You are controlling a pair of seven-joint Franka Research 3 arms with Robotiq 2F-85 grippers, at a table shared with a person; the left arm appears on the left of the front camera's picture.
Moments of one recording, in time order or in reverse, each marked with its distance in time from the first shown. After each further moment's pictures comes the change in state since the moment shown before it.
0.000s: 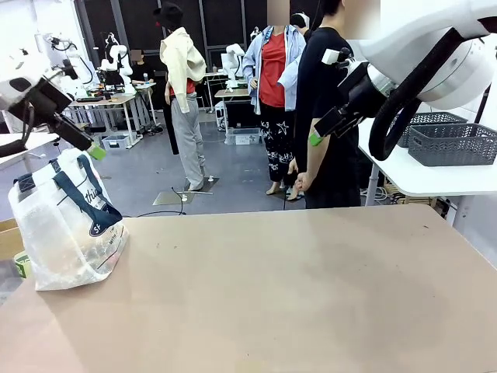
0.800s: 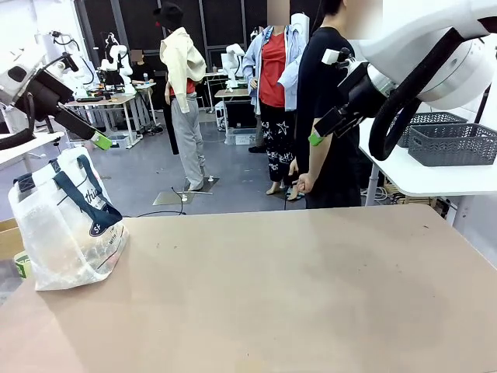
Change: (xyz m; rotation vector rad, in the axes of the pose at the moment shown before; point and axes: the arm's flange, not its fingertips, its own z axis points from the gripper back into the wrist) left arm 0.008 0.022 -0.008 -0.162 -0.060 0.017; right arm 0.000 0.000 0.000 0.000 0.000 0.000
